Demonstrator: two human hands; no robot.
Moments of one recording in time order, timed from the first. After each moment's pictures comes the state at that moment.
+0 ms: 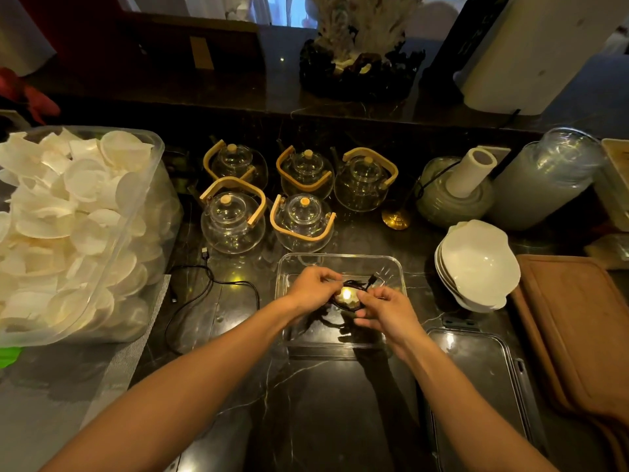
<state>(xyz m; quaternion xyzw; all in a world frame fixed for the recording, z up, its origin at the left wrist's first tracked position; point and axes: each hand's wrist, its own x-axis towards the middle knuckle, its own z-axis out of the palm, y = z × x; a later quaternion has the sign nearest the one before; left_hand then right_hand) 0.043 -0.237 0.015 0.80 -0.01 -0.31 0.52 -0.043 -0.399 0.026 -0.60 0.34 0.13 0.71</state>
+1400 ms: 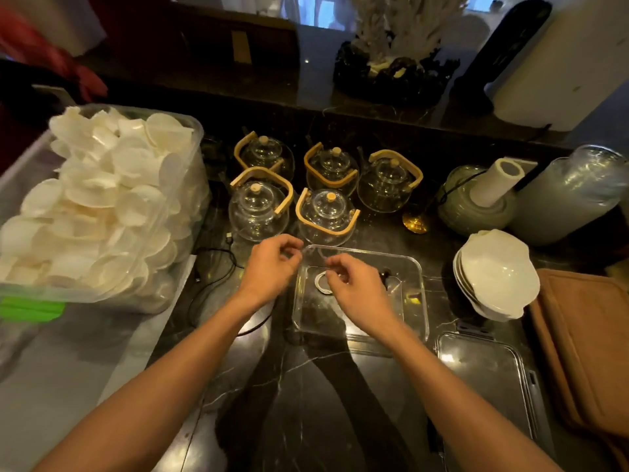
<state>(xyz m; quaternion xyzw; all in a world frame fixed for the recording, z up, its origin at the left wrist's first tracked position) 0.039 -0.138 0.056 0.88 -0.03 -0.05 0.47 -0.018 -0.318 0.064 -0.90 0.03 0.03 0.43</state>
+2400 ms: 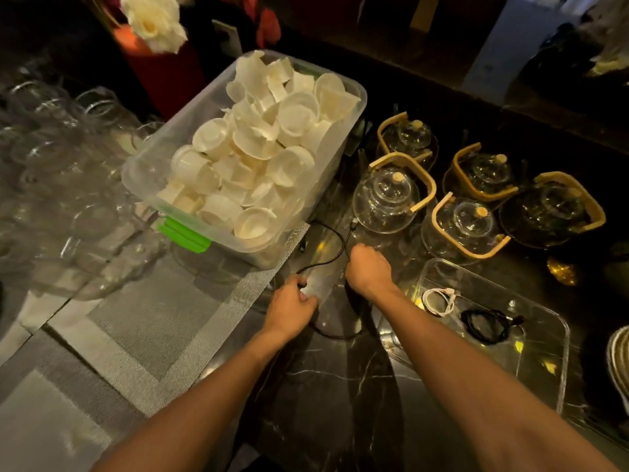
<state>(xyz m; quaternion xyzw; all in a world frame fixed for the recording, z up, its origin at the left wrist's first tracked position) -0.043 -0.001 -0.040 0.86 0.24 -0.12 0.44 0.075 -0.143 -0.020 -0.97 -0.09 0.19 0.12</state>
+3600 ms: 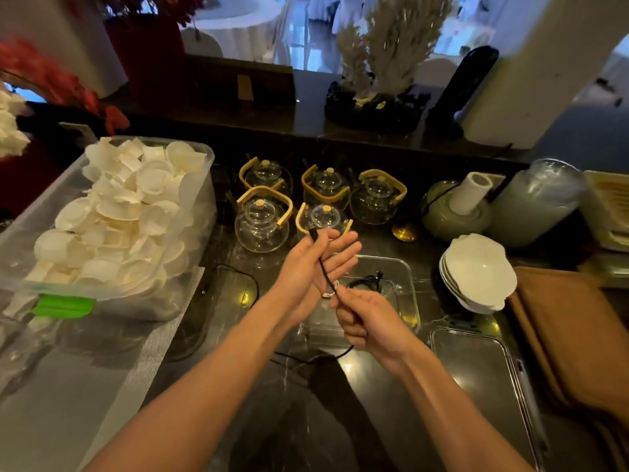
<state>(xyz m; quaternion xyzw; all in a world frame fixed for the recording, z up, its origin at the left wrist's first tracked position) -0.019 -0.182 0.125 0.38 0.01 -0.25 0.89 -0.097 -0.318 0.109 -0.58 0.10 0.21 0.78</state>
